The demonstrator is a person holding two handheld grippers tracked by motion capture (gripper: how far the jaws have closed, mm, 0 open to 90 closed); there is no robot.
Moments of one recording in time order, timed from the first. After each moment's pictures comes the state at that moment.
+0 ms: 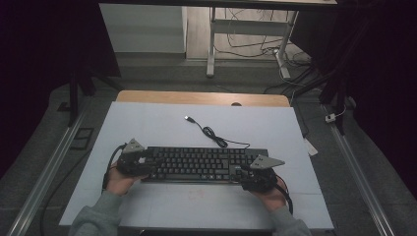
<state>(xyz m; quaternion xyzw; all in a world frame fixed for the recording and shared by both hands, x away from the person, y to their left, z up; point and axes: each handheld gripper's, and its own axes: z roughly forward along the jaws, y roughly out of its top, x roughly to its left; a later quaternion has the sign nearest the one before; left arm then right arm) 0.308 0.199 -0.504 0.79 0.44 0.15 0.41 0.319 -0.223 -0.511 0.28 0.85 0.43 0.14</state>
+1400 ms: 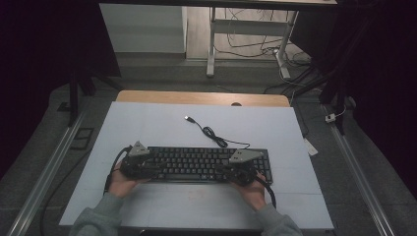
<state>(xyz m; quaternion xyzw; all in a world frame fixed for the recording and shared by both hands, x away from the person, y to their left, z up) 0.304 0.189 -0.506 0.80 0.42 0.15 0.39 0.329 -0.162 -0.500 0.24 0.85 0.46 0.10</state>
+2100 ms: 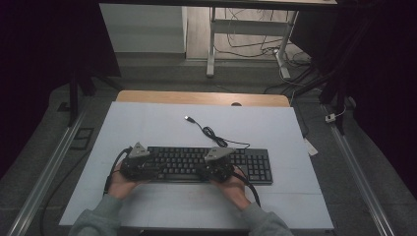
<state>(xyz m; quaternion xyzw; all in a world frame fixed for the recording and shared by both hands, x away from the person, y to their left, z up) 0.301 0.189 -0.506 0.80 0.42 0.15 0.39 0.340 -0.099 -0.511 0.21 0.87 0.43 0.08</state>
